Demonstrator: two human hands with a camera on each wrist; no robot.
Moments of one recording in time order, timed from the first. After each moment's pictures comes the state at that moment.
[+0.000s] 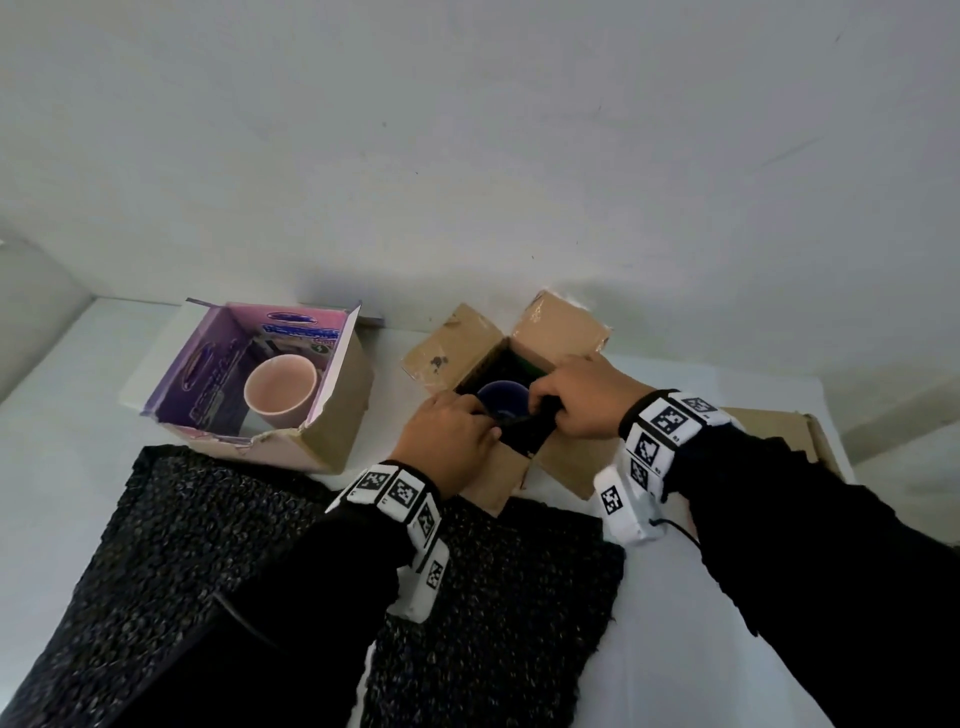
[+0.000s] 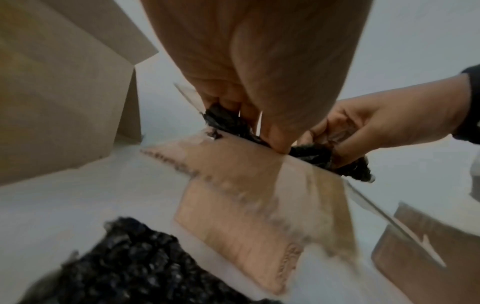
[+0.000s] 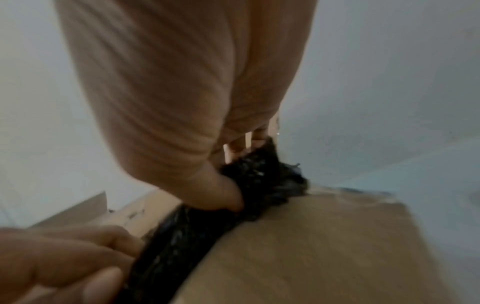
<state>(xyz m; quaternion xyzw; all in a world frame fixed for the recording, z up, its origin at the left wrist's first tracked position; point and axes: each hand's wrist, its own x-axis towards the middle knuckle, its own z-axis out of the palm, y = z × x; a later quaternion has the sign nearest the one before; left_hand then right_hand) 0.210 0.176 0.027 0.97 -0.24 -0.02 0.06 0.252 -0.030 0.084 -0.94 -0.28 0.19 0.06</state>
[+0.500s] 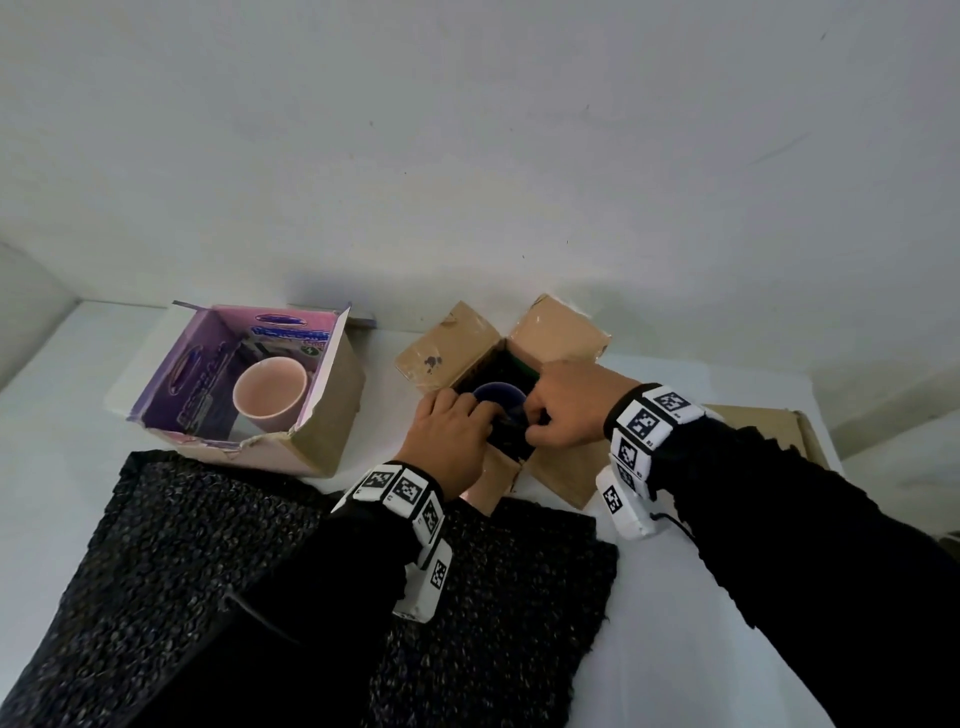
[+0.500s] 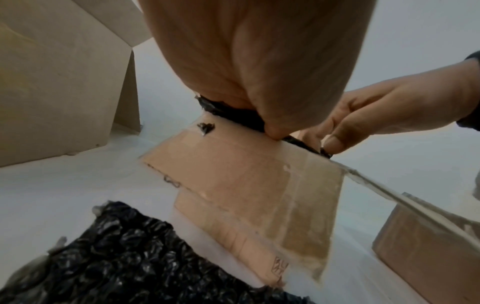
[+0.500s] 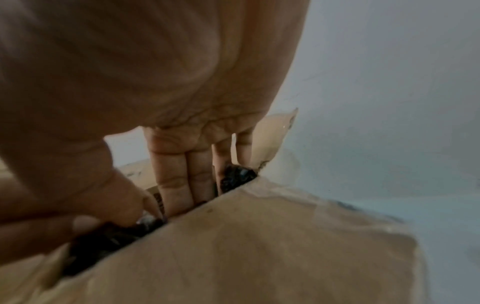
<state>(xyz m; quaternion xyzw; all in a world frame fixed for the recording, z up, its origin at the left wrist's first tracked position) 0.205 0.164 0.018 0.97 -0.22 0.01 0.06 0.254 -0.027 0.079 -0.93 -0.32 0.20 0.00</state>
